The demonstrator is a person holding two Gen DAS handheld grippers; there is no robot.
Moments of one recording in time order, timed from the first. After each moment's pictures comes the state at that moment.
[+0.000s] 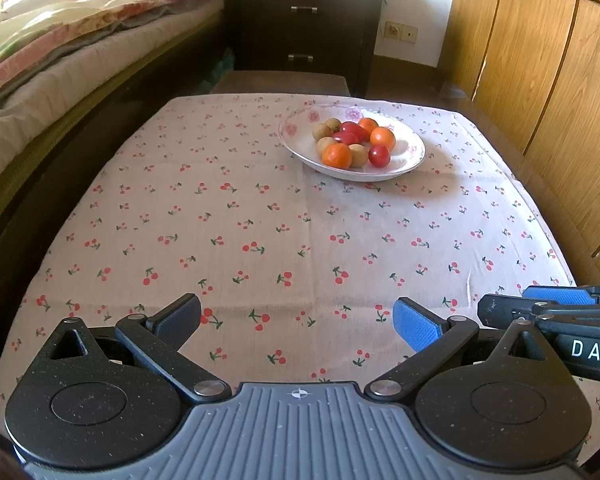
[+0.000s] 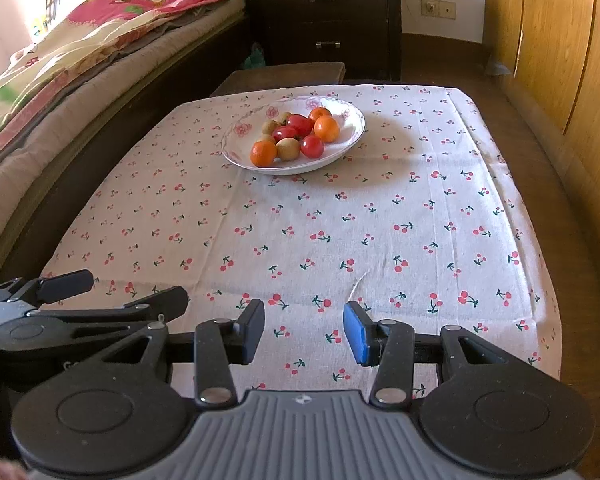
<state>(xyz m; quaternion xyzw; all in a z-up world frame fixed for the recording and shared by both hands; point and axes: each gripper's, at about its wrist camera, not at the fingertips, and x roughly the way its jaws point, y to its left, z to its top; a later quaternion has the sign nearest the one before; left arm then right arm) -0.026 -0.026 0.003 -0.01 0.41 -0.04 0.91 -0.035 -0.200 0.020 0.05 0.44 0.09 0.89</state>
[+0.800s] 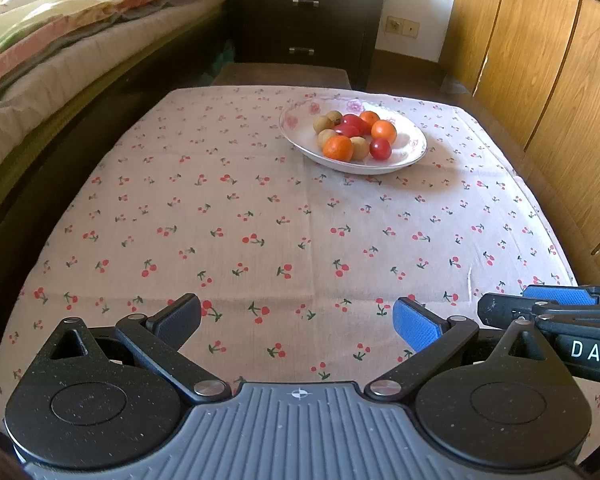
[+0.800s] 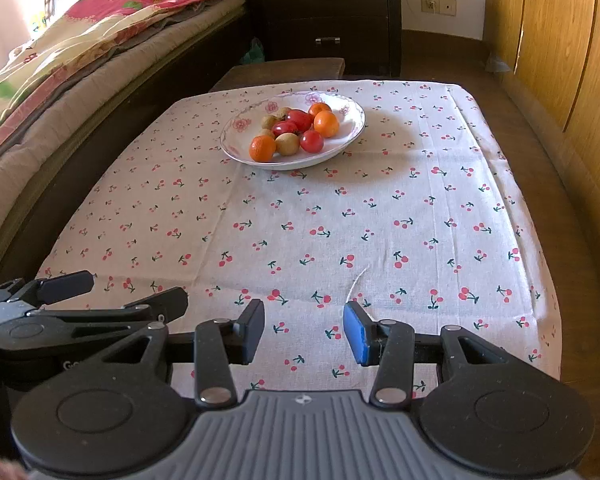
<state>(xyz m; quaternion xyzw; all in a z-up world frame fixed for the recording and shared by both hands) -0.026 -0.026 0.000 -0.01 0.42 -0.04 0.91 -0.034 -0.199 0.018 0.04 0.45 0.09 0.89</state>
